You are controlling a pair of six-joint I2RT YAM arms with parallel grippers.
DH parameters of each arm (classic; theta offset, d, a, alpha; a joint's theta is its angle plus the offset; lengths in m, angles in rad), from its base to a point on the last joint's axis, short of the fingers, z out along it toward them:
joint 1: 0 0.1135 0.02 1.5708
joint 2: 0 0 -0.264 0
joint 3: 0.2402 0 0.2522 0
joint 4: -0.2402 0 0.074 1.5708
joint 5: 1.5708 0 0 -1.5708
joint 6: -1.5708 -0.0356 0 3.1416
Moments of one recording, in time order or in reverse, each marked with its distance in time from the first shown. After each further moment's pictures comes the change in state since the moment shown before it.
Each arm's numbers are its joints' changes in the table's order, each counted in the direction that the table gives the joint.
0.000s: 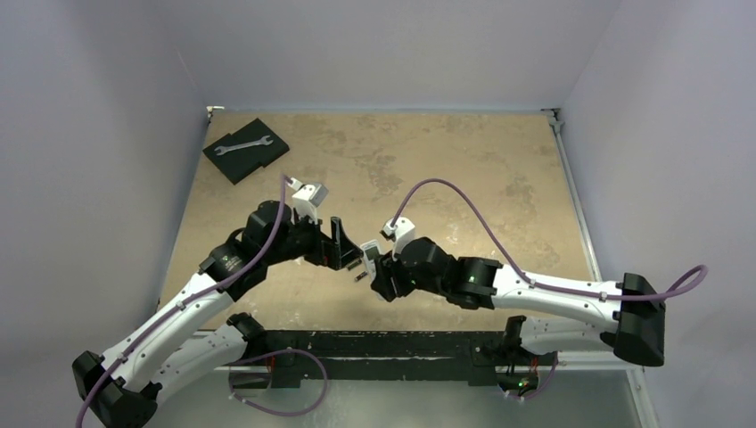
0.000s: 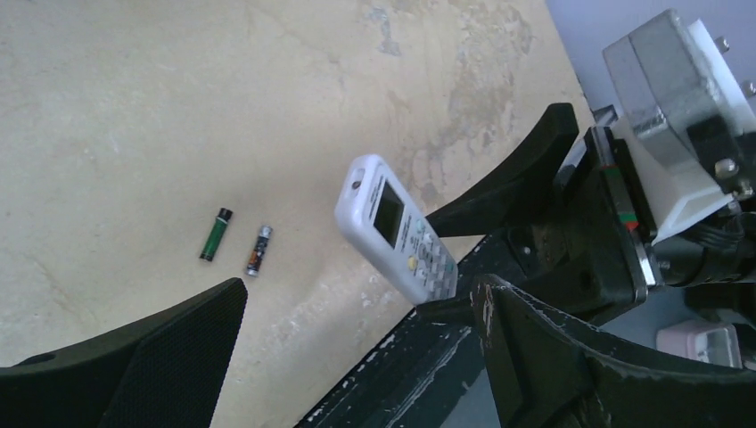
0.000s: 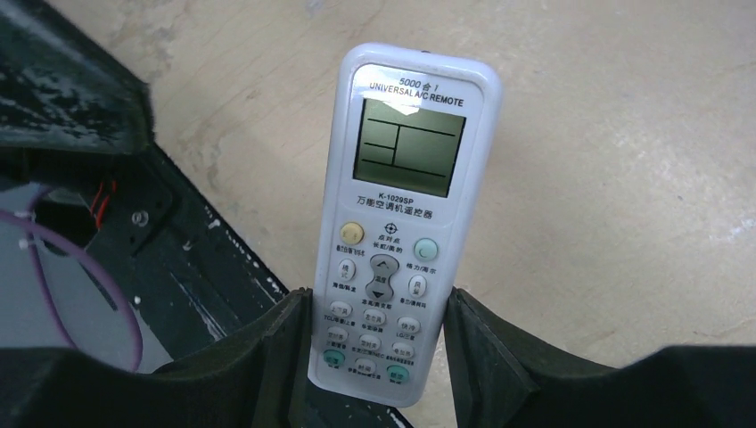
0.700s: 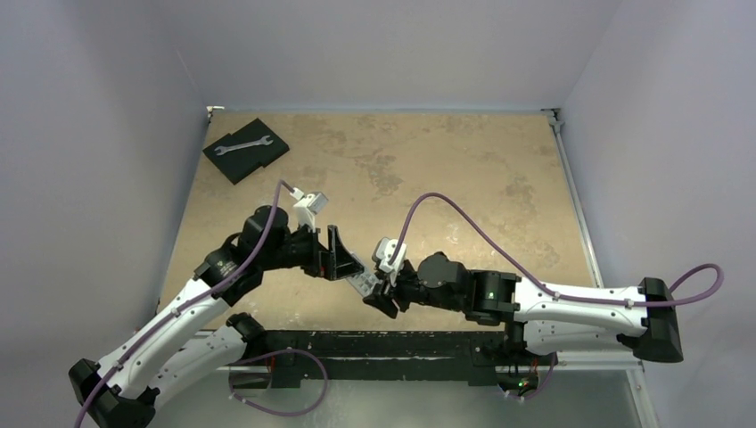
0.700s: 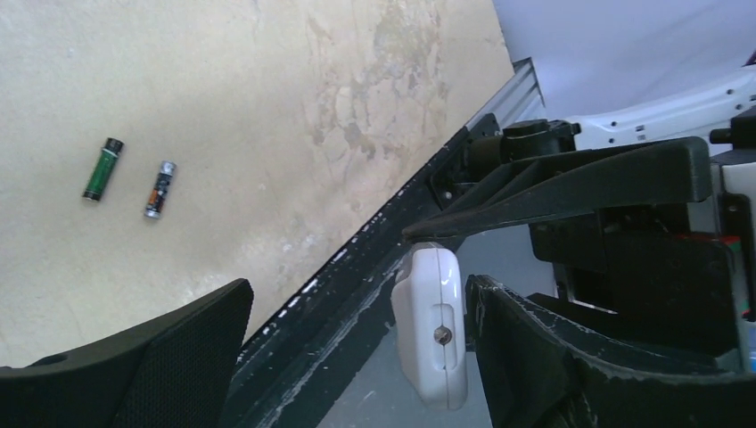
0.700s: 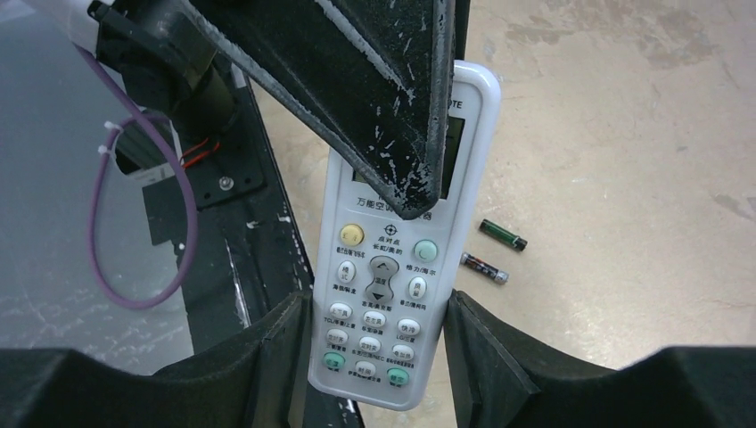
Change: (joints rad) left arm 0.000 0.043 -0.011 -0.059 0.190 0.148; right arm 0.170 0.136 -0.021 0.150 -0.052 0.396
